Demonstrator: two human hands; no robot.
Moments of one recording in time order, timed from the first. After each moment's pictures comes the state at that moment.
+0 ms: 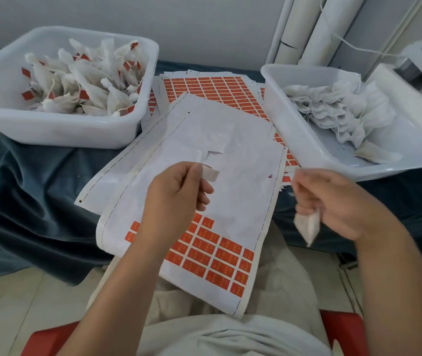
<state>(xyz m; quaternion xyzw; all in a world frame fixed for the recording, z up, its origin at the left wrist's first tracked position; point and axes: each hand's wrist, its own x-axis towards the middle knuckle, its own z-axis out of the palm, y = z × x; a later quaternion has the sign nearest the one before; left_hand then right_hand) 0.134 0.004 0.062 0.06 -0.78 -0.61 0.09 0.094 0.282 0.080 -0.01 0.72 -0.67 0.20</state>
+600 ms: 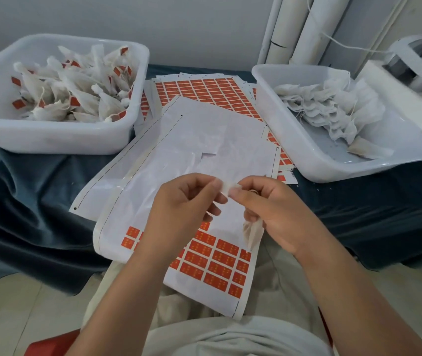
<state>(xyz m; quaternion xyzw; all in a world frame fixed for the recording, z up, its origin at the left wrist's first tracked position) 0.143 0.017 0.066 0.01 -0.76 -0.65 0.03 0.119 0.207 0.067 -0.06 0.78 -0.60 0.14</state>
